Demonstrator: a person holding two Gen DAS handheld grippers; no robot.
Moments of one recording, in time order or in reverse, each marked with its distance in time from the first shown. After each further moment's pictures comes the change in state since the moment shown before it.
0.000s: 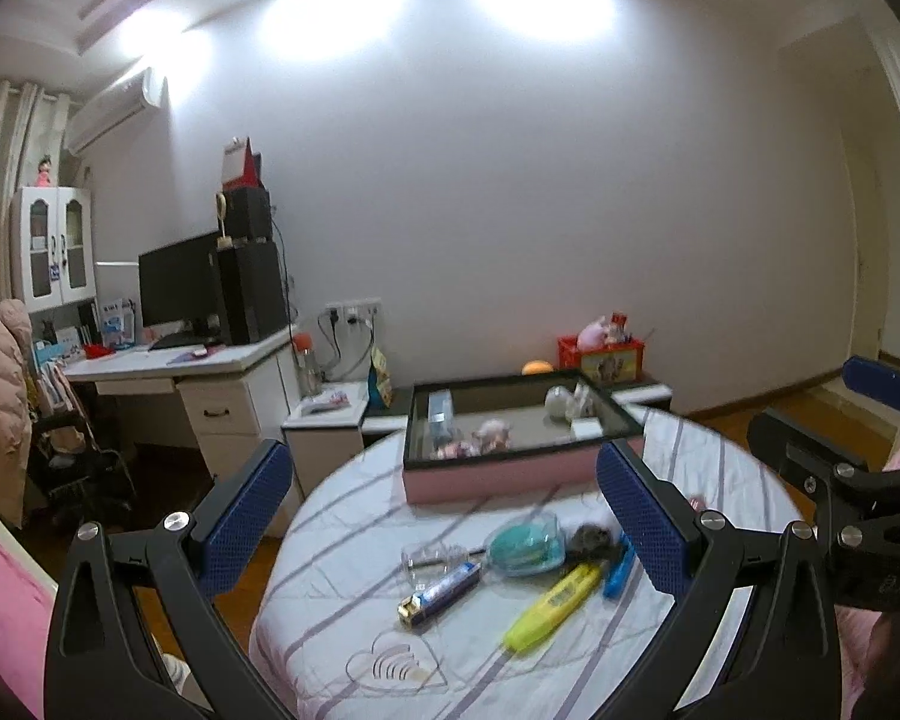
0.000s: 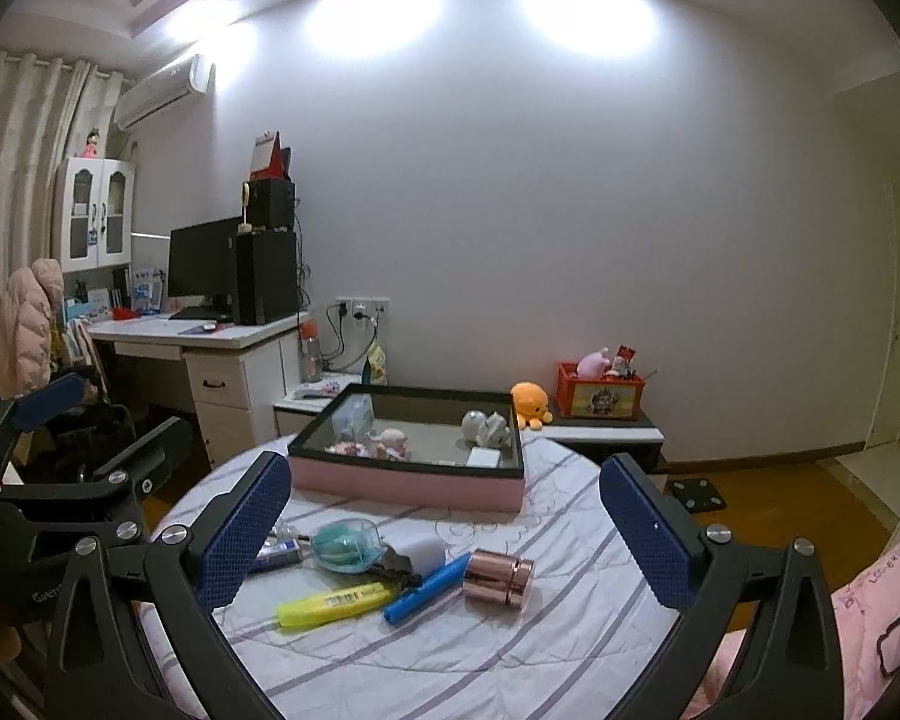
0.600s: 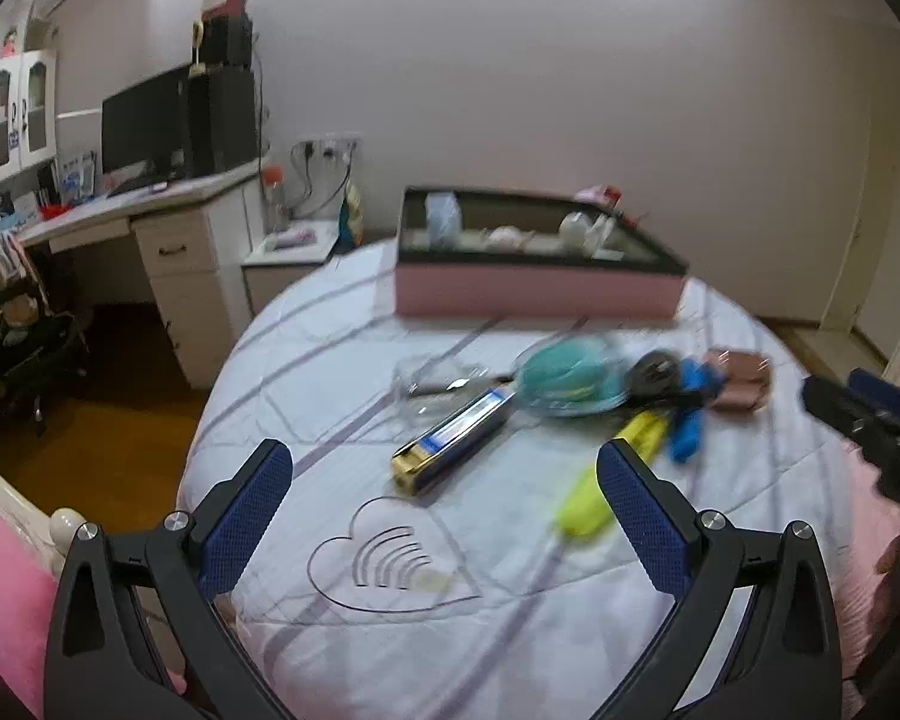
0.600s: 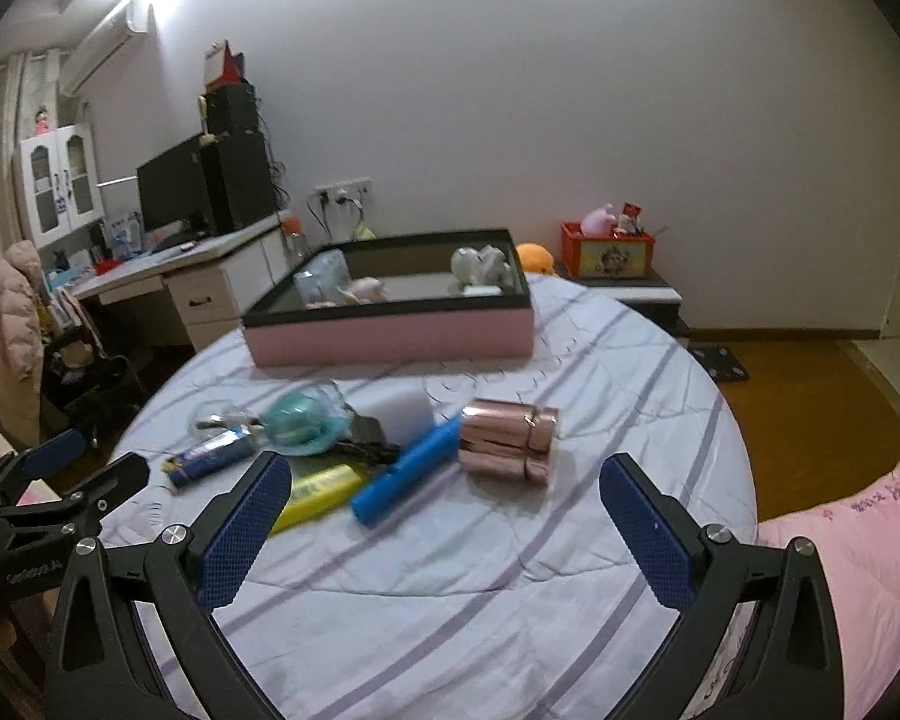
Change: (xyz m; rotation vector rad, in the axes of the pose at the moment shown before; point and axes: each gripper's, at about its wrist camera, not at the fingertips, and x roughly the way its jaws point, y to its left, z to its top) left arm 0.095 0.033 -0.090 -0.112 0.366 -0.092; right arm 0.080 -0.026 -0.076 0.131 0.296 0.021
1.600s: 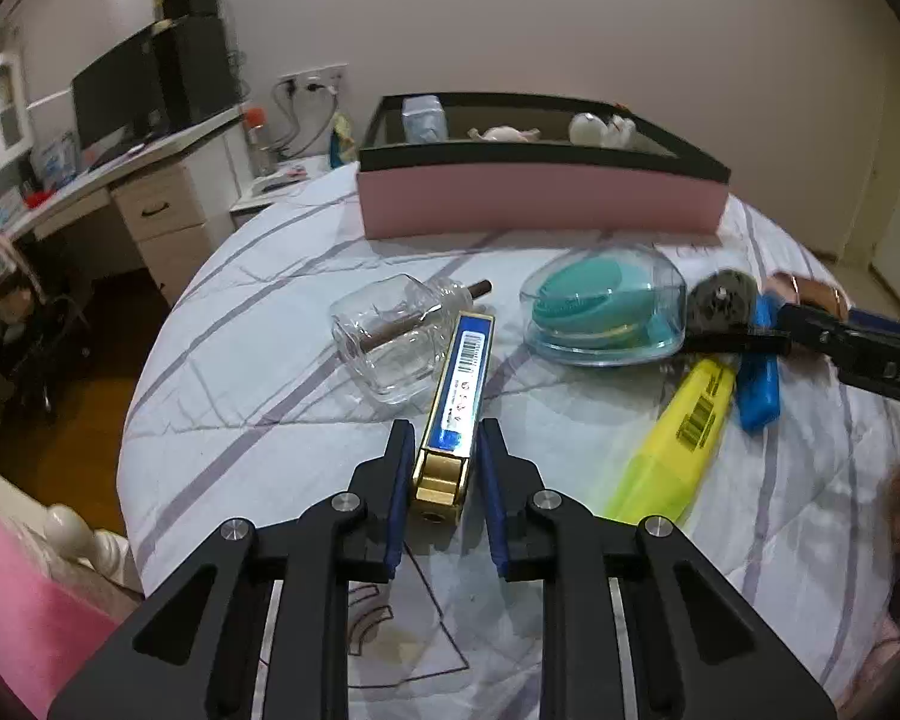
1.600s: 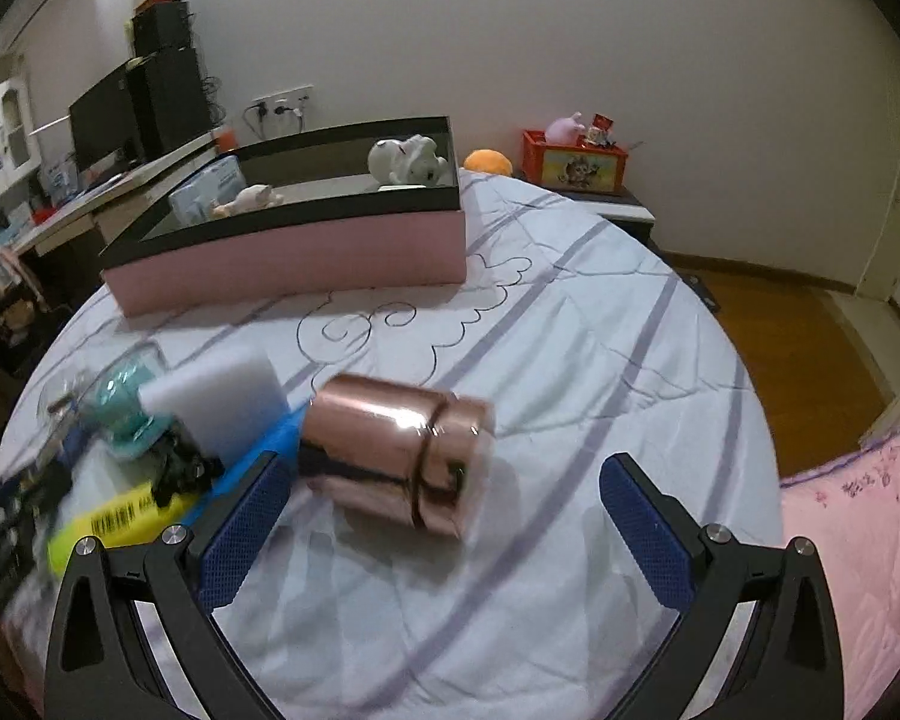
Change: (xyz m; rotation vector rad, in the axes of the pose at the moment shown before) left arm 0.066 -0.017 -0.001 0.048 0.167 0.021; right arm 0.099 -0.038 0.016 0.021 0.233 -0.107
